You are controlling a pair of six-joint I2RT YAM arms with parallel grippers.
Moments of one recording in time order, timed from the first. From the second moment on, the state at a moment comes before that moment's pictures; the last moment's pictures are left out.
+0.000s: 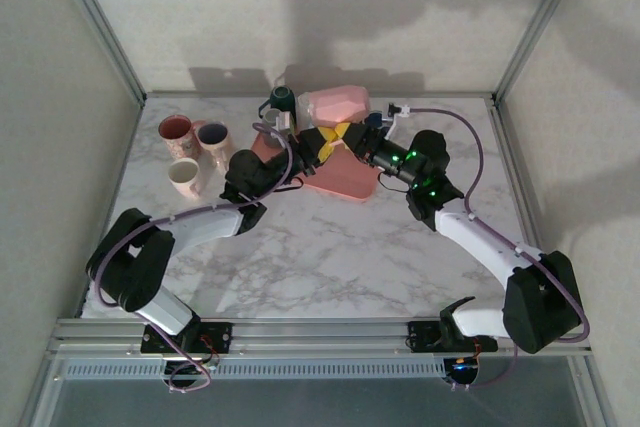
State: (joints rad) left arm -0.60 1.58 0.84 1.05 0.42 -1.58; right arm 0.50 1.30 0.88 0.55 -0.53 1.12
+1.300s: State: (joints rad) left arm -0.61 1.46 0.87 0.68 0.39 -1.26; right arm 0.51 1.05 0.87 0.05 -0.33 0.79
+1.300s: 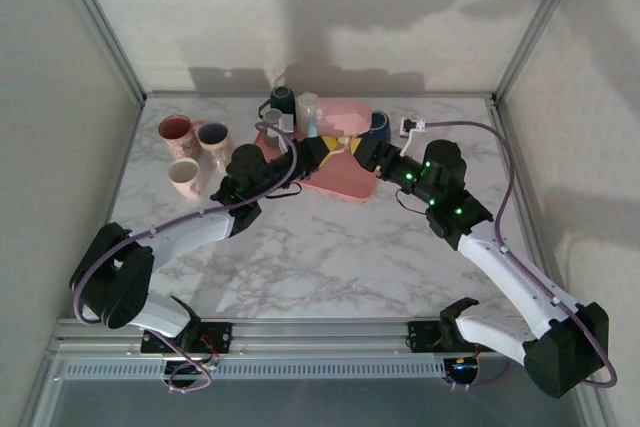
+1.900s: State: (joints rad) left arm -0.61 1.34 0.98 0.17 0.30 -0.92; right arm 0.51 1.04 0.95 -0.29 -0.31 0.50
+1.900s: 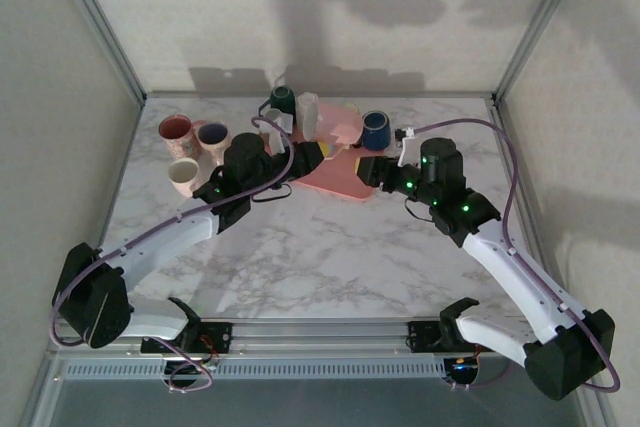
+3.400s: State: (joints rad) left arm -0.50 1.38 0.98 -0.59 -0.30 -0.62; right arm 0.48 1.17 0.99 -0.47 -0.39 0.25
